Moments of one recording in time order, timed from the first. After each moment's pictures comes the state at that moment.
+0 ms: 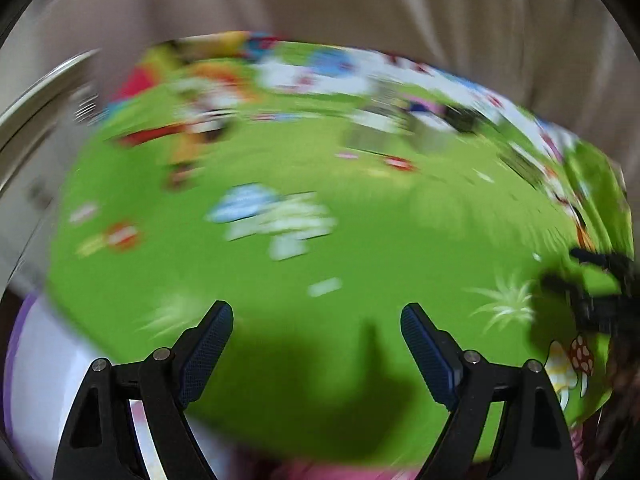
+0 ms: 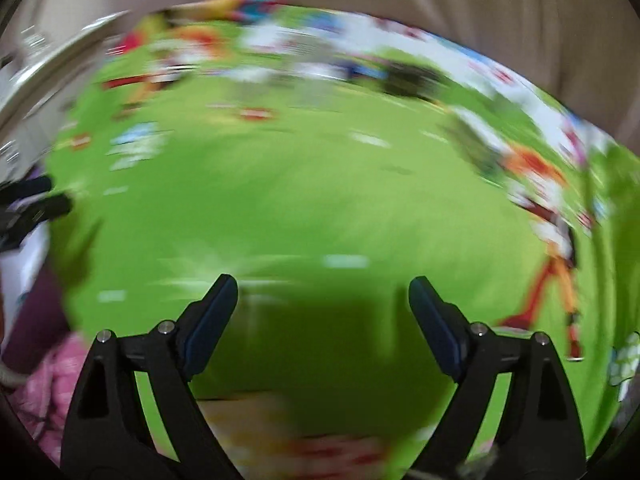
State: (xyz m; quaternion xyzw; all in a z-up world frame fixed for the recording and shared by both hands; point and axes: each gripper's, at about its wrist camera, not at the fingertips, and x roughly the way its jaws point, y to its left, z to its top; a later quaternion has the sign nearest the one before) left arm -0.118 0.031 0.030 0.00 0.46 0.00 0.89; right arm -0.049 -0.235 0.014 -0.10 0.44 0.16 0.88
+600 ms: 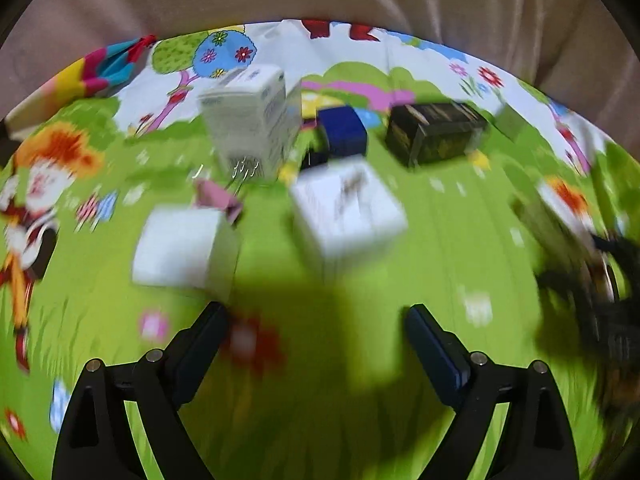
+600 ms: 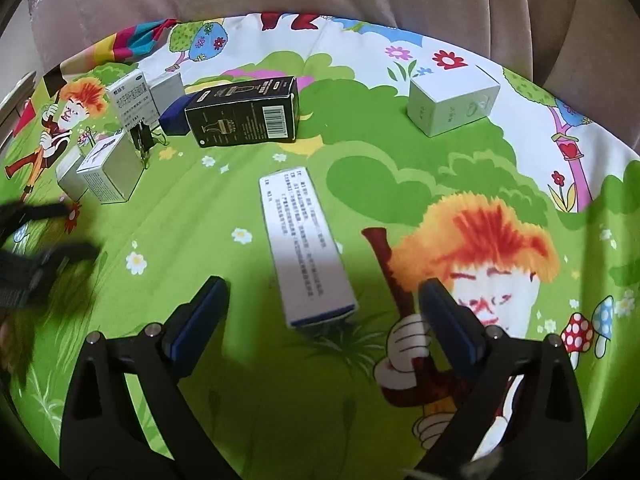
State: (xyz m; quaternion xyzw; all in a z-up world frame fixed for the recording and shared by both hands) left arm 0.093 -0.073 -0.004 0.02 0.50 -0.03 0.86; right arm 0.115 -0.307 0.005 -0.07 0.44 0.14 0.89
